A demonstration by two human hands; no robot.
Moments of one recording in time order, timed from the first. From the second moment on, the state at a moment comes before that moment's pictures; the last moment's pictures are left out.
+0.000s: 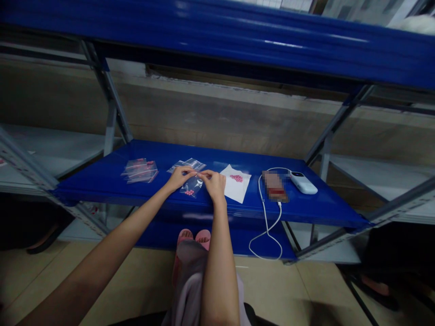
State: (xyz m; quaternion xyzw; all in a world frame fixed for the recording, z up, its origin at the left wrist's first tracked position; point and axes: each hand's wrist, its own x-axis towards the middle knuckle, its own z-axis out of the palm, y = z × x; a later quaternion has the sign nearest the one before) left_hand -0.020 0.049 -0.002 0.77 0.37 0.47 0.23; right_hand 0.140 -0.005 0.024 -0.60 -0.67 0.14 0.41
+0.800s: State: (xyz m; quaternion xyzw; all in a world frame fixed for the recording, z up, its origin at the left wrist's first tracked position) left_hand -0.018 0.047 -0.001 0.77 0.39 0.45 0.24; right_hand 0.130 -0.005 0.013 -0.61 -0.68 0.09 0.39
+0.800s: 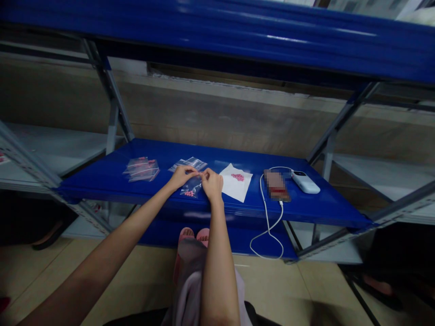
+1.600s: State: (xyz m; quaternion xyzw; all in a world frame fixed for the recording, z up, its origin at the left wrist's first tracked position) left_hand -0.017 0.033 0.011 0.81 0.43 0.36 0.16; right_hand 0.132 -0.001 0.010 -0.66 -0.66 0.08 0.36
